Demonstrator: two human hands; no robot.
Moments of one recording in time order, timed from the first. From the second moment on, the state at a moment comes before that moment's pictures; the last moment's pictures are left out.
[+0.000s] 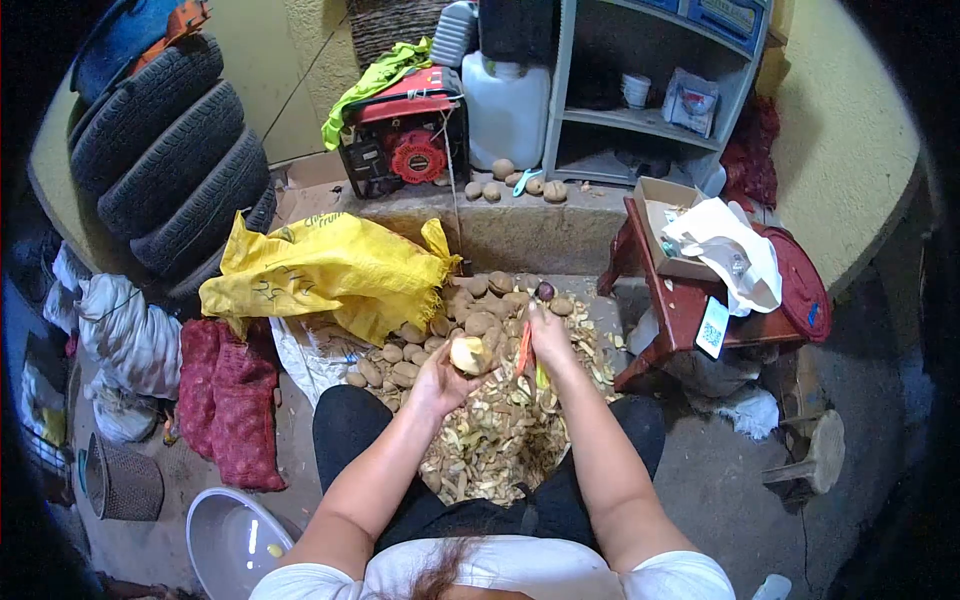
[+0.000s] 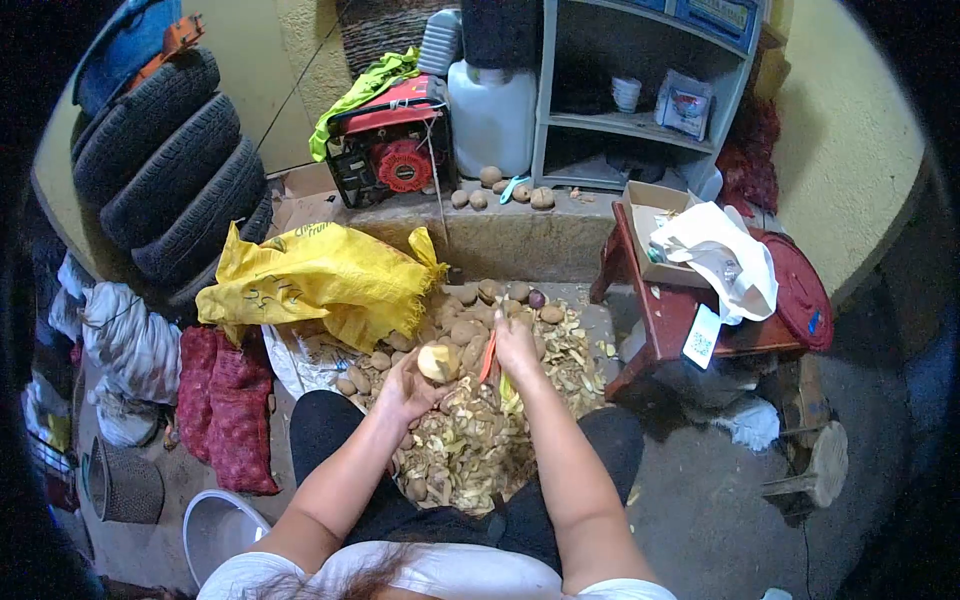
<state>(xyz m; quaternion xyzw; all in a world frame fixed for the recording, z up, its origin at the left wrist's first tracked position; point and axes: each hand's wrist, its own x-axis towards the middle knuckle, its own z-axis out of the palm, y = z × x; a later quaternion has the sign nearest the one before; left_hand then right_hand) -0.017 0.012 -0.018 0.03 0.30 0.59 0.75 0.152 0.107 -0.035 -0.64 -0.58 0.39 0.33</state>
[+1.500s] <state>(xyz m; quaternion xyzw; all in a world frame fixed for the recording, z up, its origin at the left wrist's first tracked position) -0.031 0.017 -0.018 0.06 0.23 0.67 0.71 0.117 0.026 0.006 -0.37 -0.86 -0.01 0.35</state>
